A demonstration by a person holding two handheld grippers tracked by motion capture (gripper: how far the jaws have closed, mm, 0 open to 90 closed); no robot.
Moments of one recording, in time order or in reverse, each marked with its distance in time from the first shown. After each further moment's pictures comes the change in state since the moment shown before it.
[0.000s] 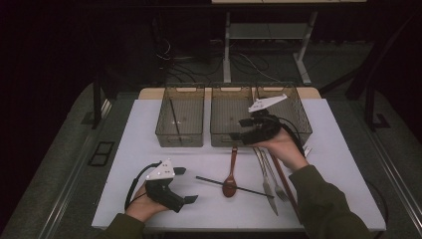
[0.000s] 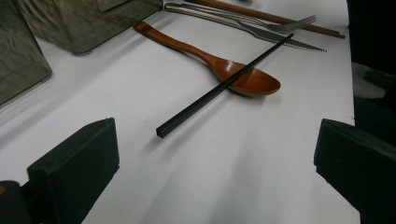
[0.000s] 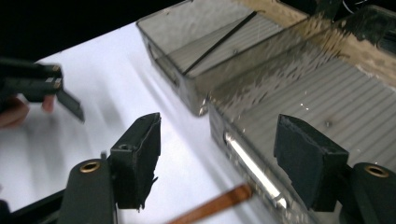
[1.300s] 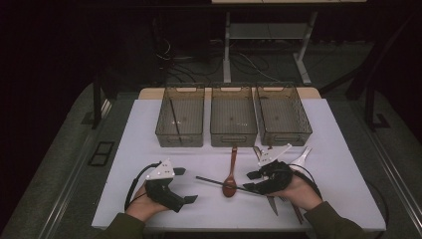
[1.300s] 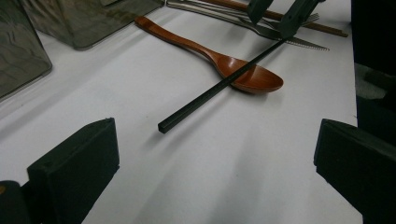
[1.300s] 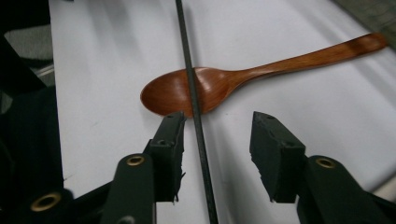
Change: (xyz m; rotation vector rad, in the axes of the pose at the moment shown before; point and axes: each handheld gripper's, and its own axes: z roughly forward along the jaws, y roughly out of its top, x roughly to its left) left arm 0.001 -0.002 0.000 0.010 0.002 -0.006; right arm 0.044 -0.112 -0.004 0.198 0.152 -0.073
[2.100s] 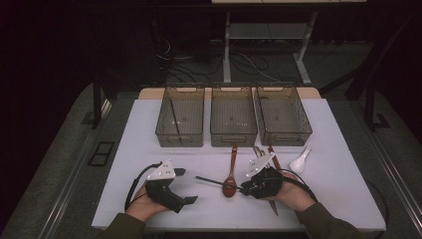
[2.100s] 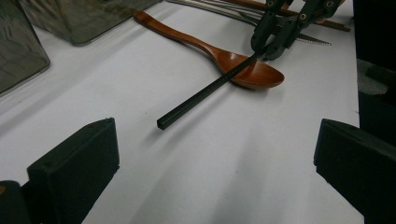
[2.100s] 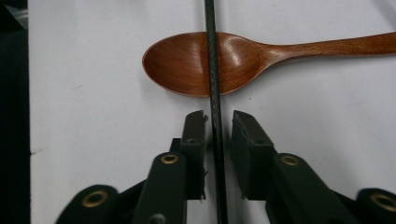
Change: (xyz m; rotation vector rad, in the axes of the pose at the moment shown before) left arm -0.001 0.000 0.001 0.014 0.003 0.005; right arm 0.008 -0.001 0.028 0.131 -0.014 -0.189
